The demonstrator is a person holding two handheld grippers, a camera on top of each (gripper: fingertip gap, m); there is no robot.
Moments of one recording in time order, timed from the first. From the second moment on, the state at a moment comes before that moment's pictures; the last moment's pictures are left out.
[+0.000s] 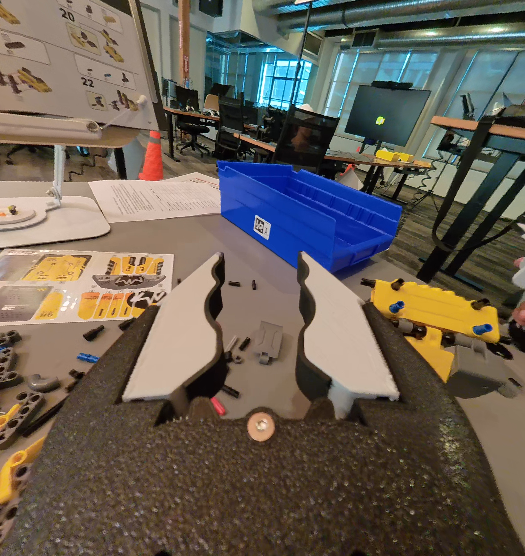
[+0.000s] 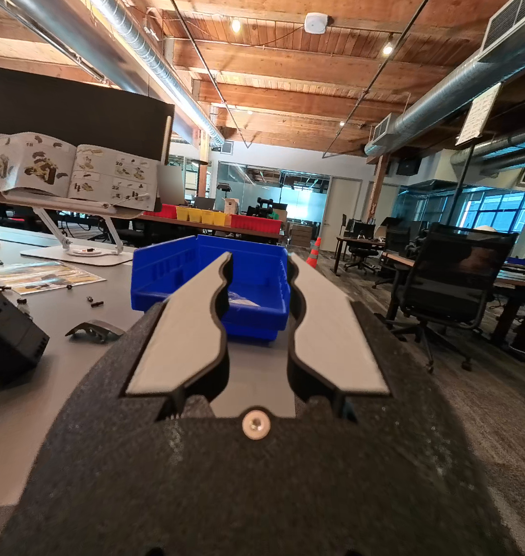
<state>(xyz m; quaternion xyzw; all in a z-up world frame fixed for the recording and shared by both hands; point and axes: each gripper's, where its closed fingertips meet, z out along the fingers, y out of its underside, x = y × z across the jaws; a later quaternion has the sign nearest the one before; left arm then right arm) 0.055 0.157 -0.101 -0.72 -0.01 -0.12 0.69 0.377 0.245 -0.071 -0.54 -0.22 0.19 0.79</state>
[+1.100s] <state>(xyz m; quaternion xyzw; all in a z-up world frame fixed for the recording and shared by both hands) 0.077 0.173 -0.192 -0.87 -0.05 -0.17 0.45 0.152 0.112 -0.130 -0.61 -0.52 0.17 0.58</state>
